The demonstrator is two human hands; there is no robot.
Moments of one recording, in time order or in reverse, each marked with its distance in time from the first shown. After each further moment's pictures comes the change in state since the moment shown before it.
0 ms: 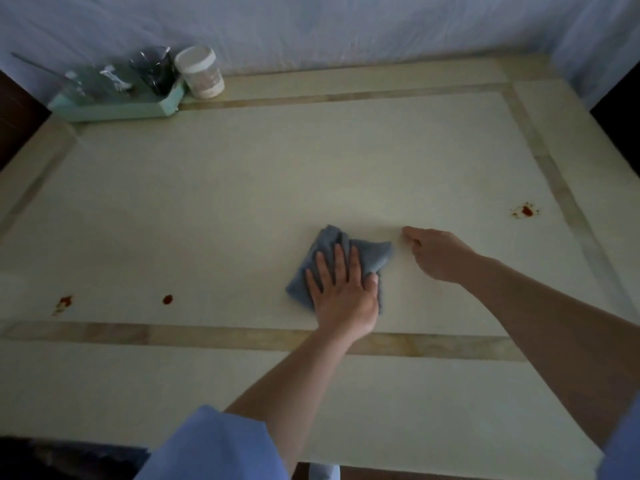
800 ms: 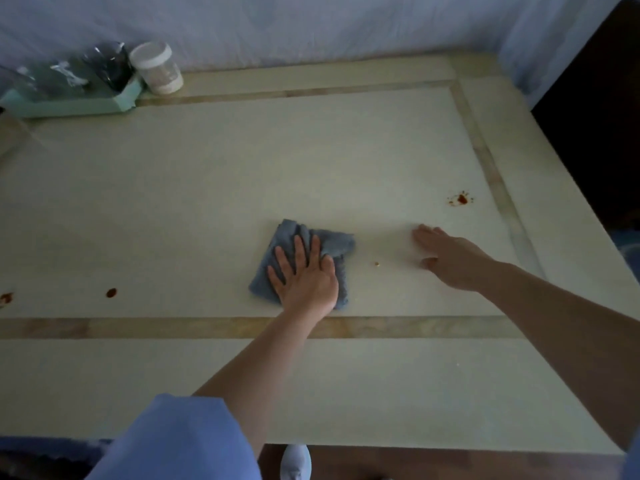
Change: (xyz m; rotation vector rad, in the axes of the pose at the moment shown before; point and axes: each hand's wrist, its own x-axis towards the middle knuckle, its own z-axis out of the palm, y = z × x) left_hand 0.000 0.043 0.008 -0.135 -0.033 -0.172; right_hand -0.023 0.121 -0.007 -0.037 -0.030 -0.079
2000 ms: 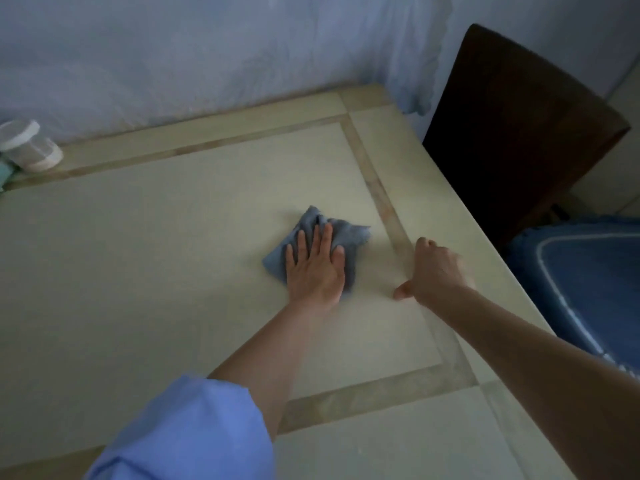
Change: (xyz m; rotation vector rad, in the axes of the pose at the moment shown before) left_hand 0.061 0.187 0.061 0.142 0.122 0.467; right_hand 0.003 0.100 -0.055 0.058 0.203 0.471
